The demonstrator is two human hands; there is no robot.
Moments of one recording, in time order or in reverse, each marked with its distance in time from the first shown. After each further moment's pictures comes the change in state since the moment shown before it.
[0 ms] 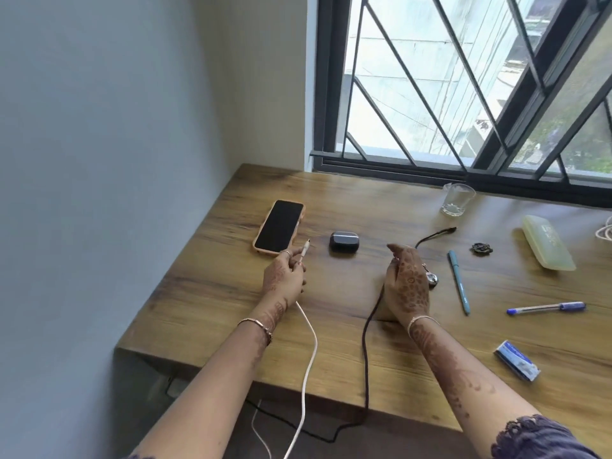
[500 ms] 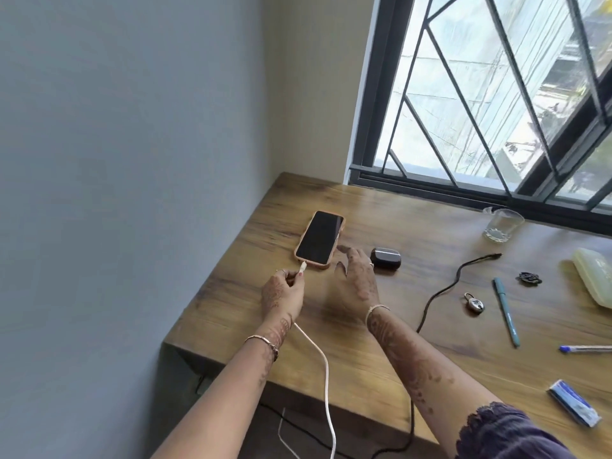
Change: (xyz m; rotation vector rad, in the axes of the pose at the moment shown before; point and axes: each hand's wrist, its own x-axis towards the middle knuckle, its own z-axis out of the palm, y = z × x) left_hand 0.012 -0.046 -0.057 0.002 0.219 -0.132; right_hand -0.008 -0.125 0.086 0.053 -0.460 0.060
